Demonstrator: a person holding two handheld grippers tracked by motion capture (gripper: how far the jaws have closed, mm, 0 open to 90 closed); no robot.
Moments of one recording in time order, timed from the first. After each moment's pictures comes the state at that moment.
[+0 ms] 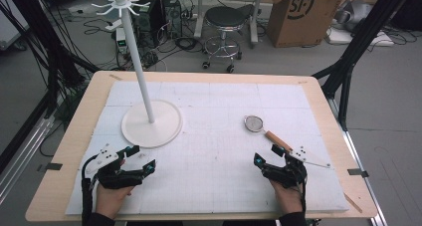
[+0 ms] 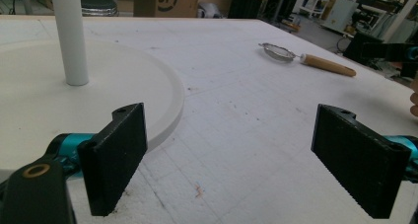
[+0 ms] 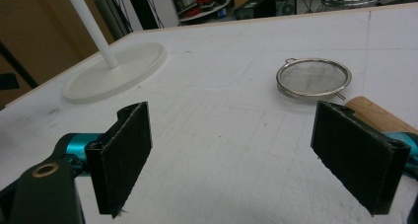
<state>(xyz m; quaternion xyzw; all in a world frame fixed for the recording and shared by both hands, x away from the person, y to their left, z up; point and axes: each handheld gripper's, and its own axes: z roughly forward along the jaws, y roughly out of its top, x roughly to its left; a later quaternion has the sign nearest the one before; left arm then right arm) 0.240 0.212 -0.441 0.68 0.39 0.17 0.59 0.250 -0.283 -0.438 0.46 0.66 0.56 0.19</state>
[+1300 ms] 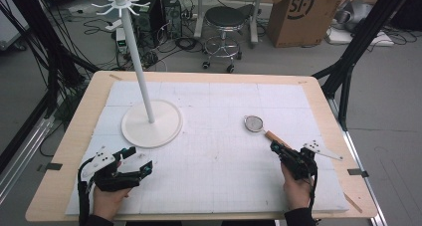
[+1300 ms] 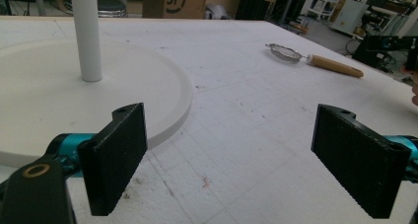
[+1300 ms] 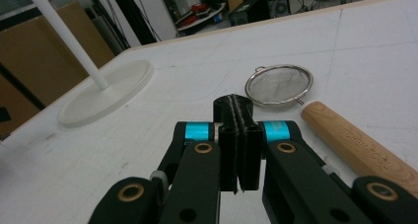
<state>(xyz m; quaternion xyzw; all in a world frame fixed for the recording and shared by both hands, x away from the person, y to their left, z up) 0.232 0.217 -0.441 0.68 0.40 0.18 0.59 0.270 -0.316 -0.437 0.50 0.62 0.58 0.16</state>
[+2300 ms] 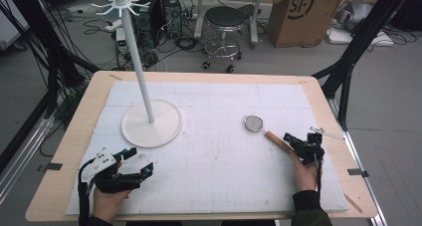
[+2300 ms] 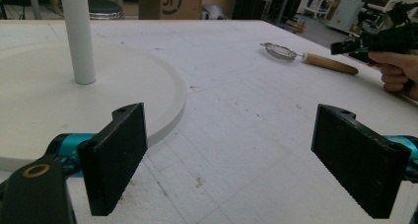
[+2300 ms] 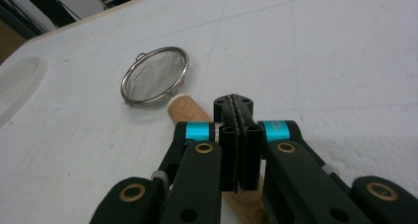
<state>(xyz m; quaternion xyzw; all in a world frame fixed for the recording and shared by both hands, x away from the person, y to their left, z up) 0.230 0.214 -0.441 0.68 0.39 0.19 0.59 0.329 -0.357 -0.451 0.61 0.62 0.47 0.16</state>
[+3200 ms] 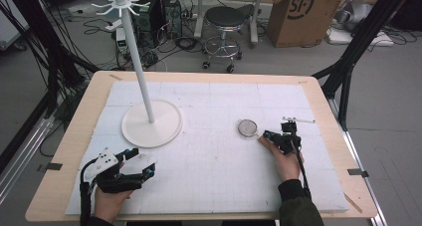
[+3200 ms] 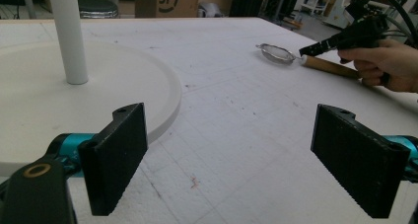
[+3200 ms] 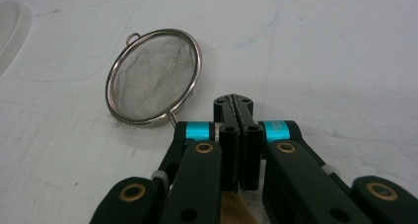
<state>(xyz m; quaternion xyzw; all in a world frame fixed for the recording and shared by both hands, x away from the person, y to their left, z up) 0.230 0.211 -0.441 0.69 0.38 0.18 0.59 0.366 -0.302 -0.453 0.60 0.68 0.41 0.11</state>
